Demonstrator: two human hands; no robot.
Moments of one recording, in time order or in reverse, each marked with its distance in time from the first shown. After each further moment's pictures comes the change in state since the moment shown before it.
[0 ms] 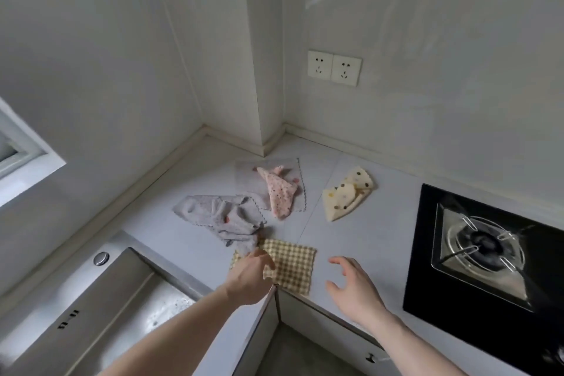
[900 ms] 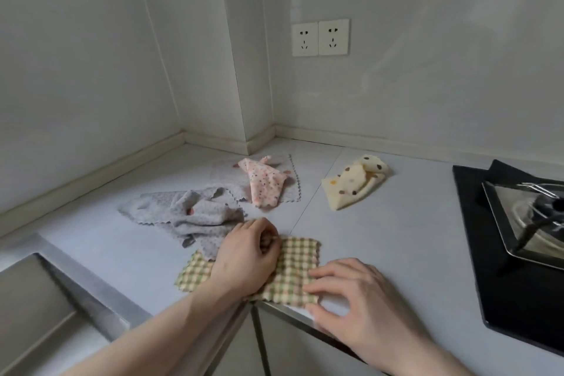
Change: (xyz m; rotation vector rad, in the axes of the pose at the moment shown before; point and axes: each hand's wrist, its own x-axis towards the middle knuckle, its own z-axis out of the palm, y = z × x) left_hand 0.120 -0.029 0.114 0.001 0.731 0.242; right_hand 0.082 0.110 0.109 -0.243 0.468 -0.730
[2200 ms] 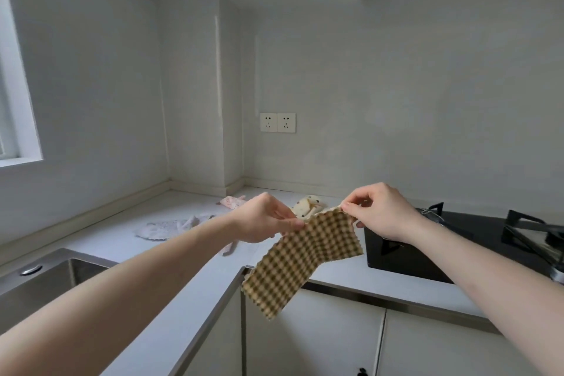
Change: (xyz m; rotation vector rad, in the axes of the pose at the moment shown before) left_hand -0.092 0.136 -0.195 -0.443 -0.432 0.319; right_hand -0.079 -0.154 -0.223 0.052 0.204 0.377
